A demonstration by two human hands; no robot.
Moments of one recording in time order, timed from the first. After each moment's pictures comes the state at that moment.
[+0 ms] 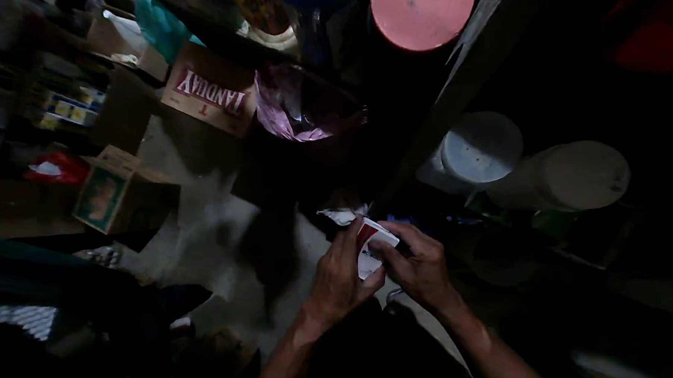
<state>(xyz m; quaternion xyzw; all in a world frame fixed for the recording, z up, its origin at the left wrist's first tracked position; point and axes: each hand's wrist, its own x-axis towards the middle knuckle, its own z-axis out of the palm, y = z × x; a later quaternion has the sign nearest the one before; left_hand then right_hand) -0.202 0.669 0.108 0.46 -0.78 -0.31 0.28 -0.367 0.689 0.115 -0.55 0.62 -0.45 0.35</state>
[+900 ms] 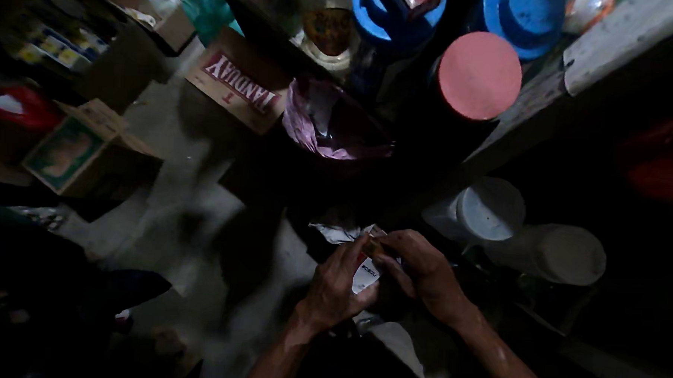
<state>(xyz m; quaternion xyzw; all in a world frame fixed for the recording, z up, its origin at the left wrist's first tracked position) -0.180 0.643 0.088 0.45 -0.75 -0.30 0.39 -0.373 0.625 0.146 -0.75 0.54 -0.25 0.29</state>
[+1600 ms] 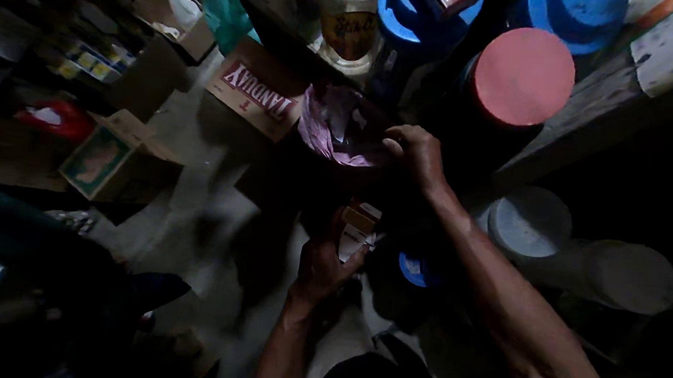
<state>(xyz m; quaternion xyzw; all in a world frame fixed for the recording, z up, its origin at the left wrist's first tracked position) -0.146 0.591 0.069 0.59 -0.69 -0.28 0.31 -0.345 0.430 0.107 -0.67 0.66 -0.22 0.26</state>
